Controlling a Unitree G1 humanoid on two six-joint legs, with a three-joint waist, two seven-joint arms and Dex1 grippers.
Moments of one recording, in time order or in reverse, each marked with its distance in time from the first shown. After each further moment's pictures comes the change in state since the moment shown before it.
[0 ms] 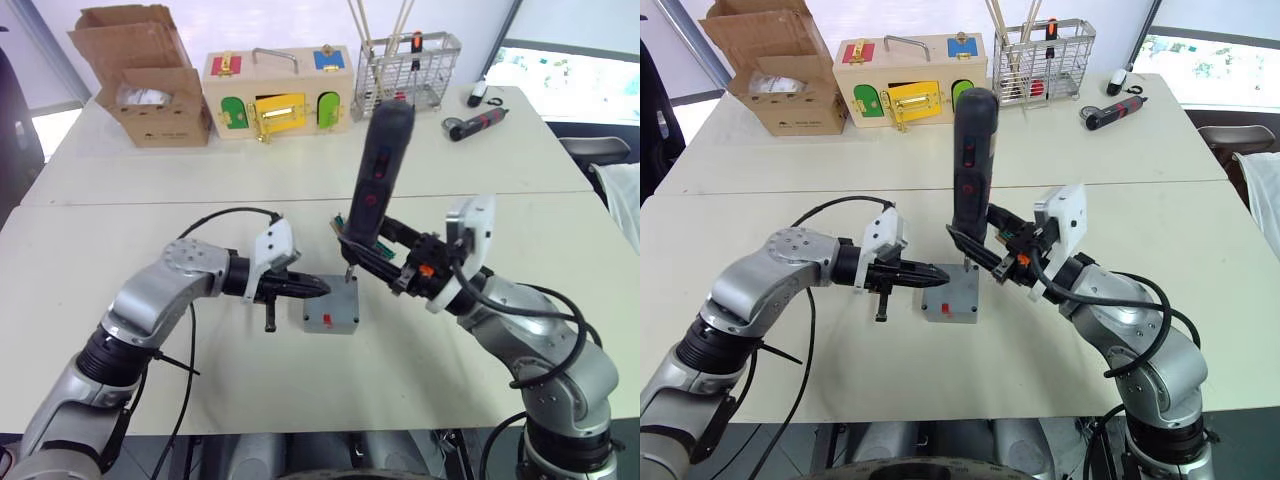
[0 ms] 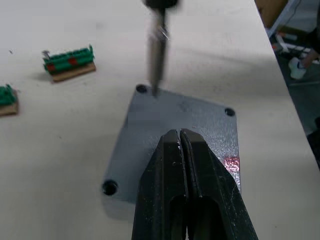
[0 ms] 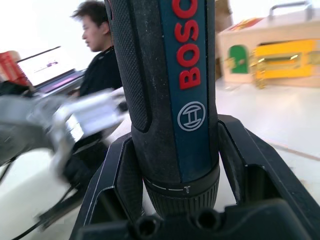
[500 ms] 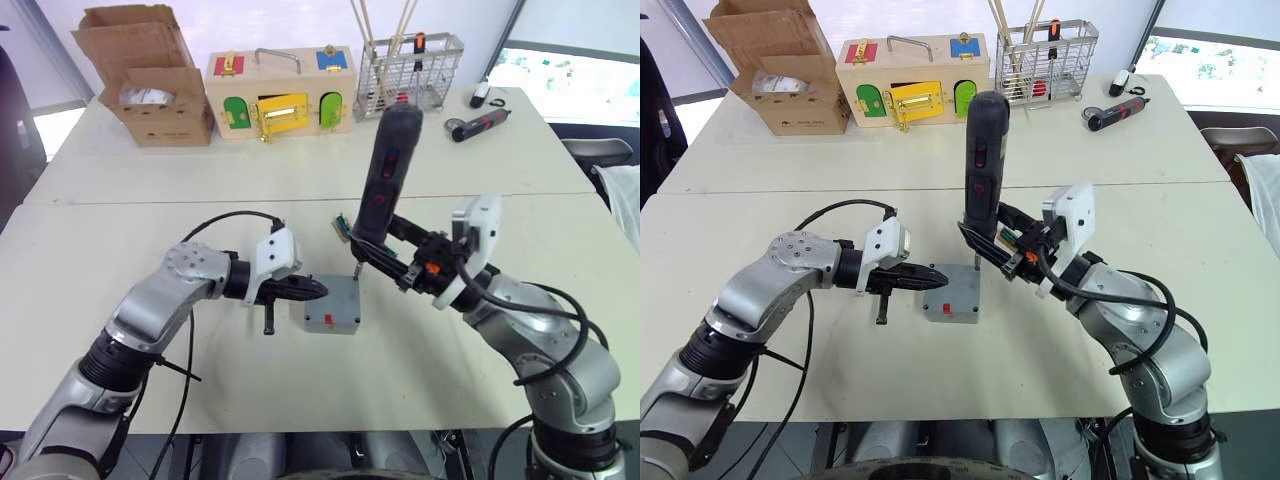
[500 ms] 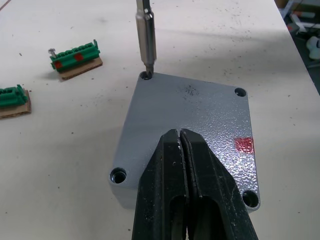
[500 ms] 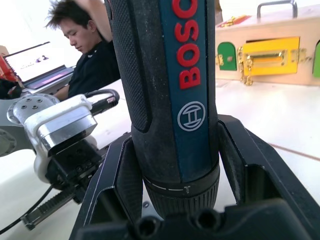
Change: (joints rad) left arm 0.029 0.004 -0.017 0.017 0.095 -0.128 -0.029; right arm 0.028 -0.029 -0.003 0.027 0.005 -0.028 0.012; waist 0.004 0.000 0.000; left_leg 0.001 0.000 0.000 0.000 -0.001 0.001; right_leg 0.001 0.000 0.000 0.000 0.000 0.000
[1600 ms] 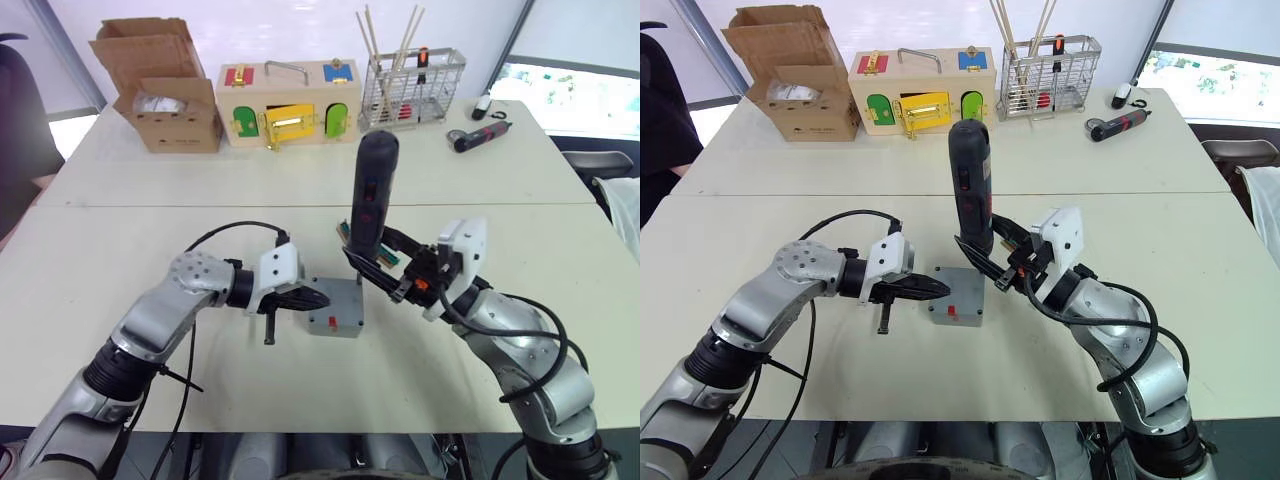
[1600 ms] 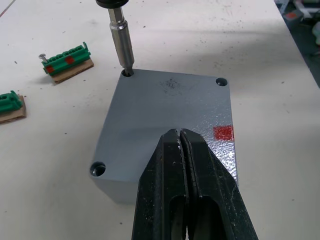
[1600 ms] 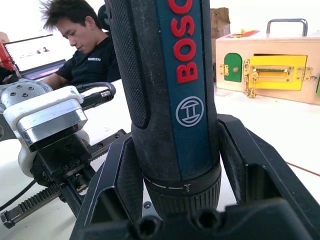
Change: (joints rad) left arm 0.044 -0.017 -0.033 -0.001 0.057 -0.065 -0.016; right arm 0.105 0.001 0.129 0.070 -0.191 -0.245 0.052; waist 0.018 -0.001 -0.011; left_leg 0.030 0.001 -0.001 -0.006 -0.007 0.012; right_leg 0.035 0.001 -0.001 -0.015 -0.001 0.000
